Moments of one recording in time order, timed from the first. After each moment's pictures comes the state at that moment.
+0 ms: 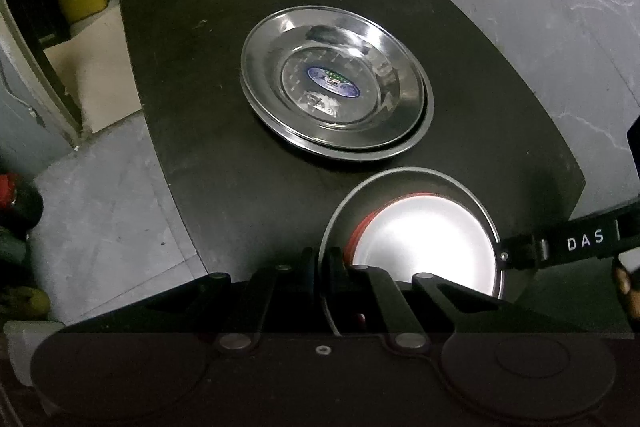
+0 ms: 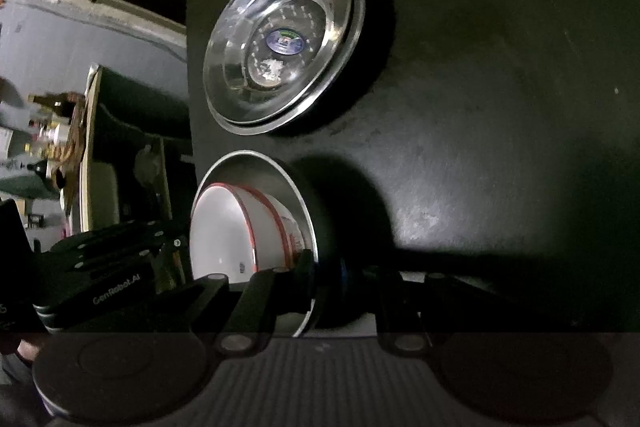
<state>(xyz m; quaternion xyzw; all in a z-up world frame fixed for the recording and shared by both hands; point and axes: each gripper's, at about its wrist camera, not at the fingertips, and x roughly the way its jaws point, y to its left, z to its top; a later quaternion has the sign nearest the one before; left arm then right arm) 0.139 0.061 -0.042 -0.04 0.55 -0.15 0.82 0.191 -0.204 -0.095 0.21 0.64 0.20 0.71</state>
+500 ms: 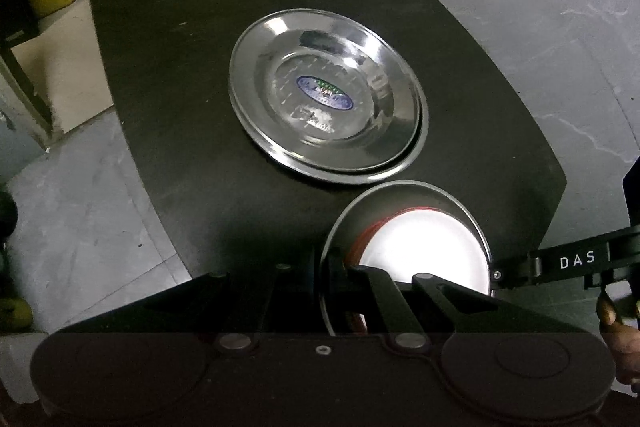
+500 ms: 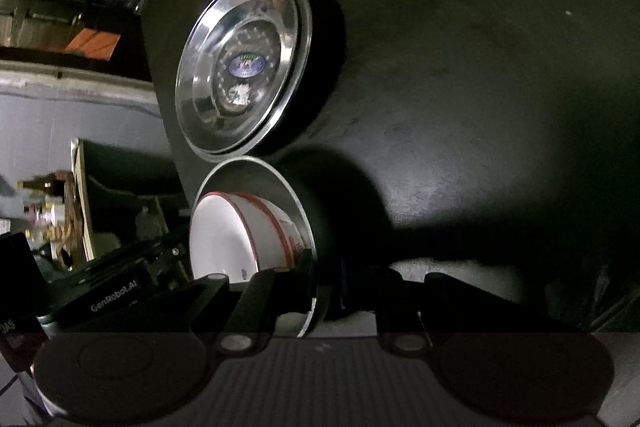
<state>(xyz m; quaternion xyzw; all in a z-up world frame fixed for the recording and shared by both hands) 0.167 0.073 -0.043 -0.06 0.57 -0.19 0.80 0.179 -0.207 -0.100 0.30 0.63 0.12 0.70</state>
